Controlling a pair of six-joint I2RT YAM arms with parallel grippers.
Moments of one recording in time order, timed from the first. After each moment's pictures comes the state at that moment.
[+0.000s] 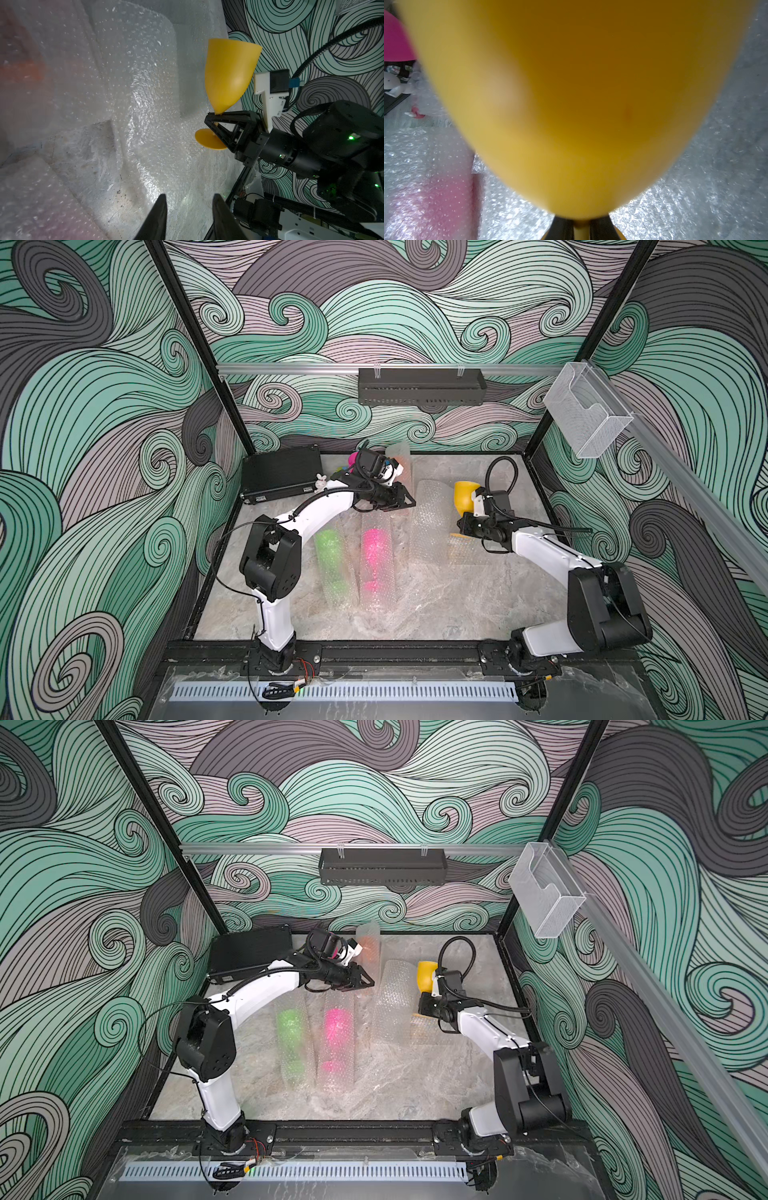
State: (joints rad) left arm -0.52 1.86 1.57 -0.55 0.63 -0.52; right arm 0.20 1.43 0.79 -0.21 -0.19 0.33
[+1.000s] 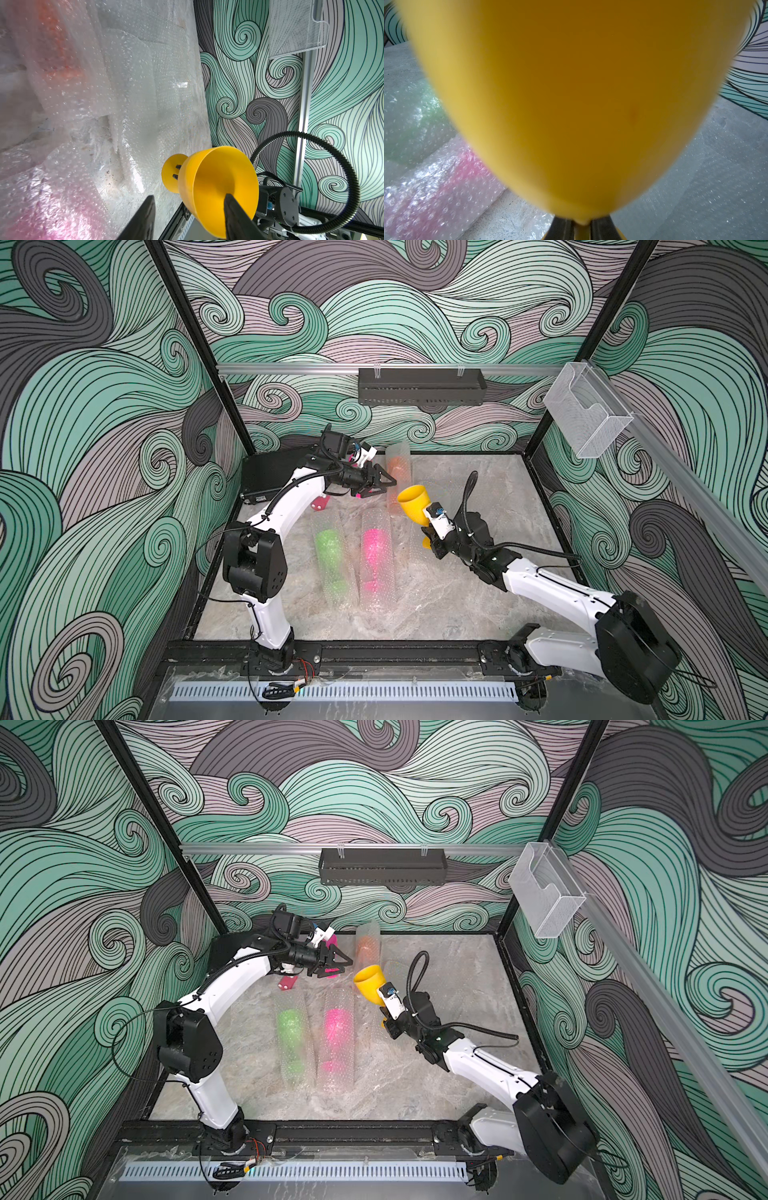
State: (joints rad) left arm -0.33 1.80 1.63 -0.69 0.90 -0.55; right arm 0.63 1.24 0.61 0.13 -0.05 -0.17
